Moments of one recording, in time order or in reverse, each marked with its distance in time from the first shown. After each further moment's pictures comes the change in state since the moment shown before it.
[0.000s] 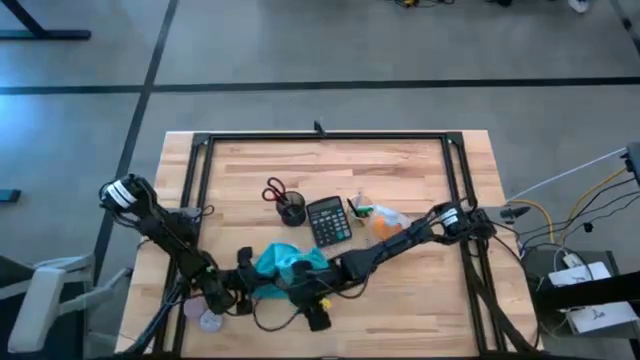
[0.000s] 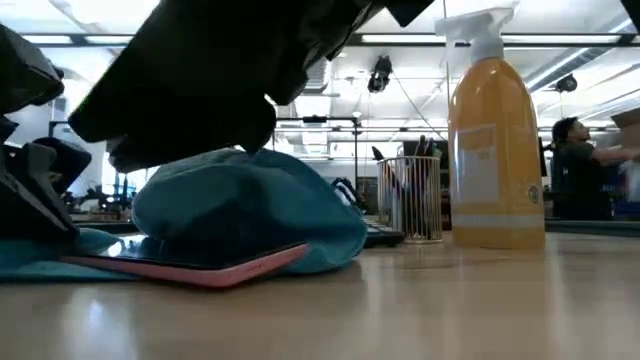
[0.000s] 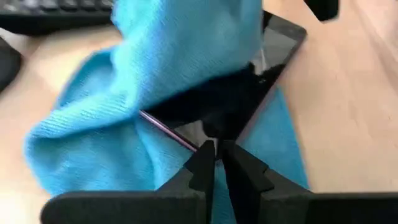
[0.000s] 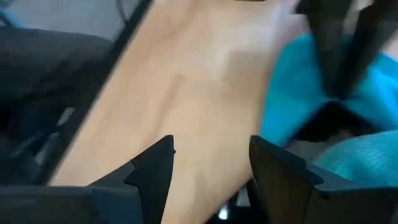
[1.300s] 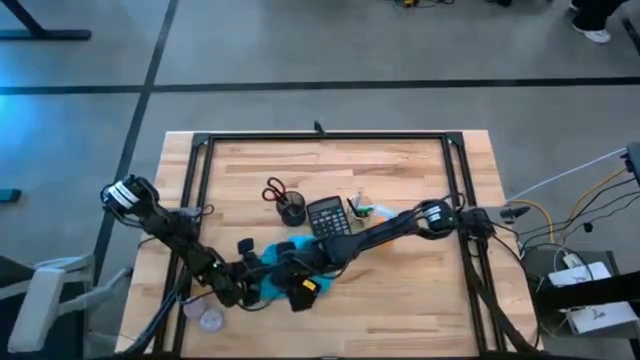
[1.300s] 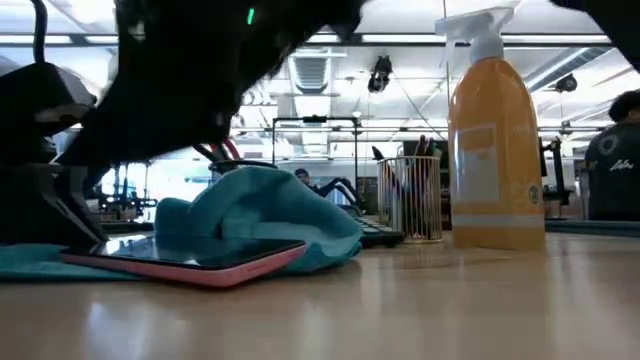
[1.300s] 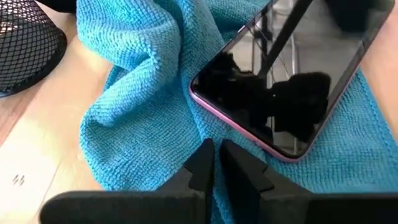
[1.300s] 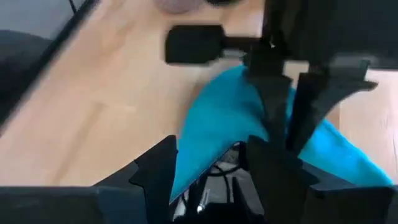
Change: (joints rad) left arm 0.080 0.045 0.002 -0.085 0.057 -0.031; right arm -0.133 0.155 0.251 -0.145 0.028 -0.165
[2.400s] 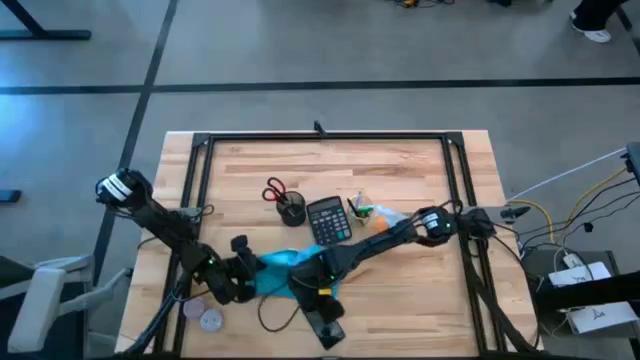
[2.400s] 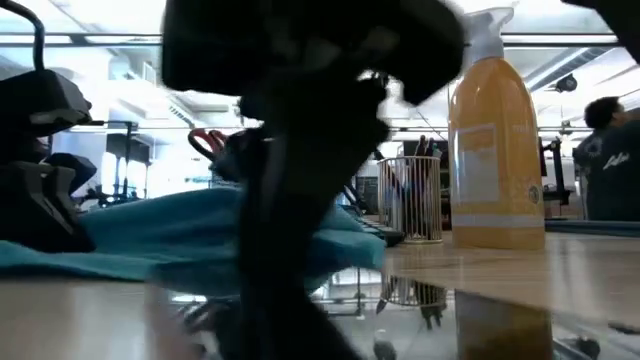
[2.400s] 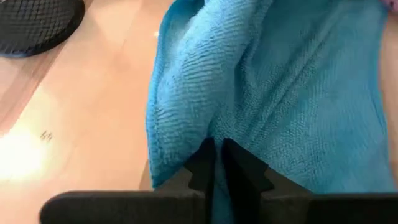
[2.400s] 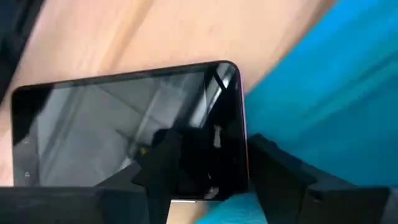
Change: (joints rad) left arm -0.005 -0.061 -0.025 -0.196 0.046 -0.144; right arm 0.109 -0.019 0.024 -0.554 -0.169 -0.070
